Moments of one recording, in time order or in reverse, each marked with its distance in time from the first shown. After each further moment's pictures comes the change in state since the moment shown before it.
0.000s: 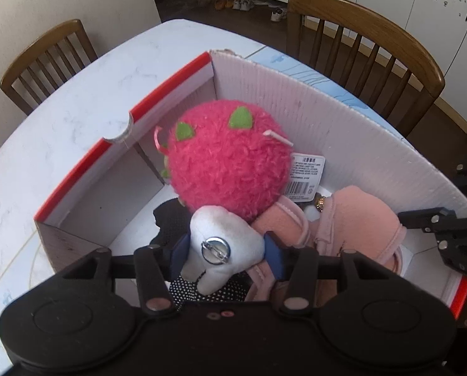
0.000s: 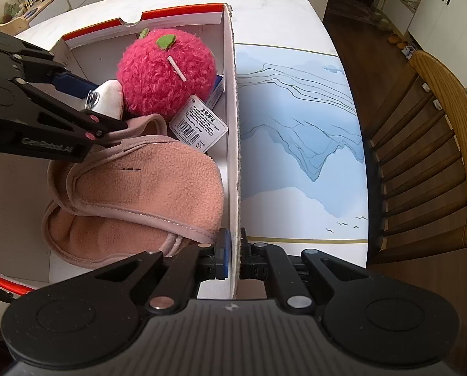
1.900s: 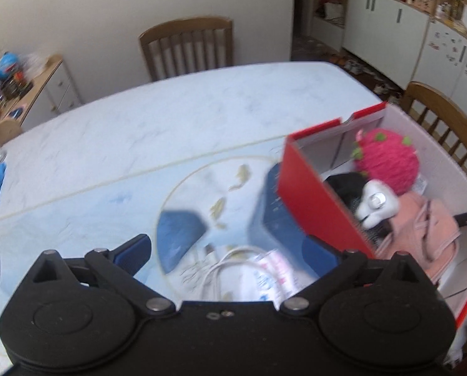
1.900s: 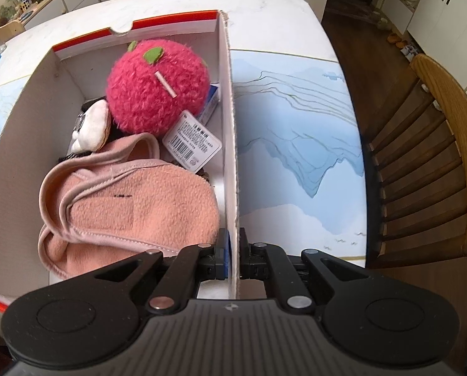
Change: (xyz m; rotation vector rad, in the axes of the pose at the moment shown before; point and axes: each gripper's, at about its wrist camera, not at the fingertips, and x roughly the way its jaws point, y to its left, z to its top) left arm -0.102 0.134 -0.125 -0.425 -0.144 0.197; right arm 0.005 -0.002 0.020 0.005 0.004 -0.008
